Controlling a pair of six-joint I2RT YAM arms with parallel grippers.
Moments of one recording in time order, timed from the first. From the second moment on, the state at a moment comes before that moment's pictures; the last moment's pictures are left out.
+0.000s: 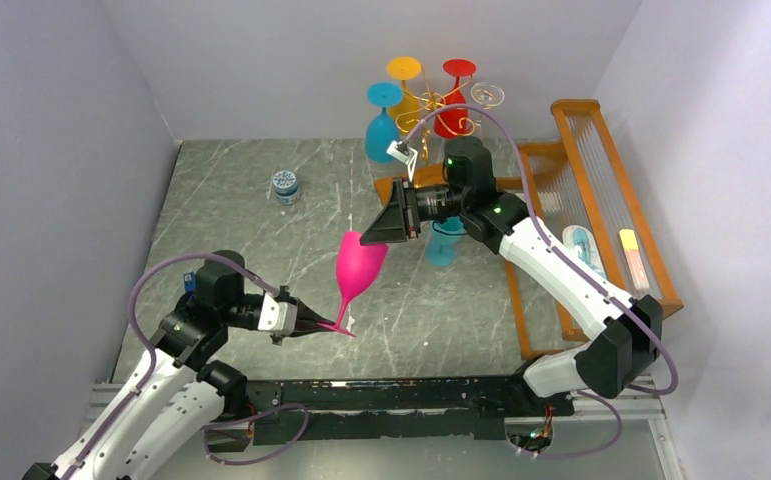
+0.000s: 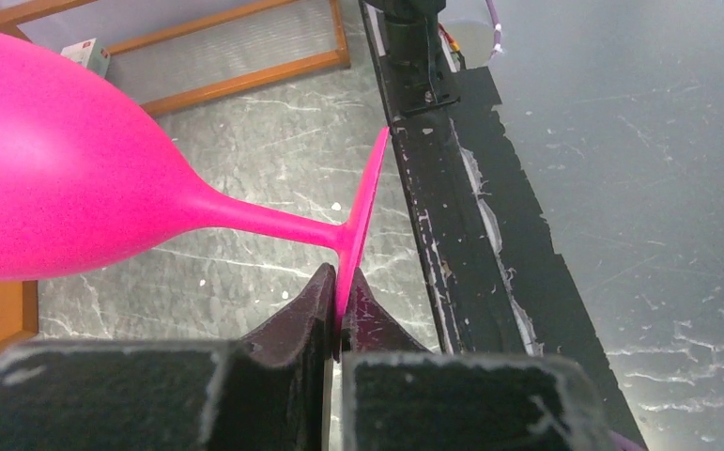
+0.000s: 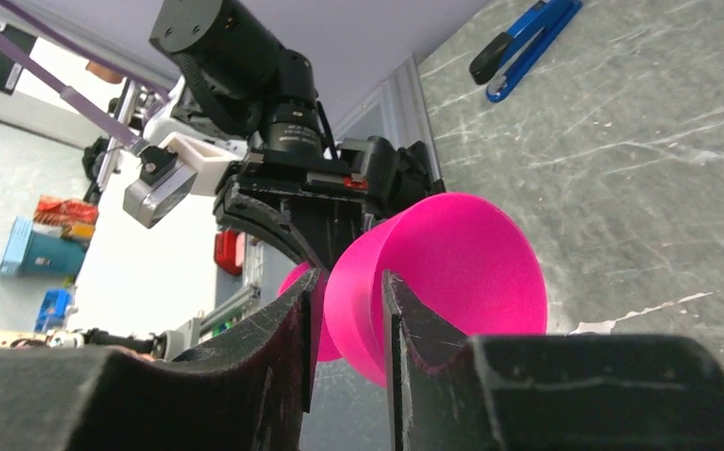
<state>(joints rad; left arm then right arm) -0.51 0.57 0.60 -0.41 1.12 0.55 0.60 1.39 1.30 -0.21 -1.00 0.56</state>
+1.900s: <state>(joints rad) -0.51 0.43 0.54 -0.20 0.15 -0.08 0.63 0.88 0.96 -0.67 0.29 0.25</state>
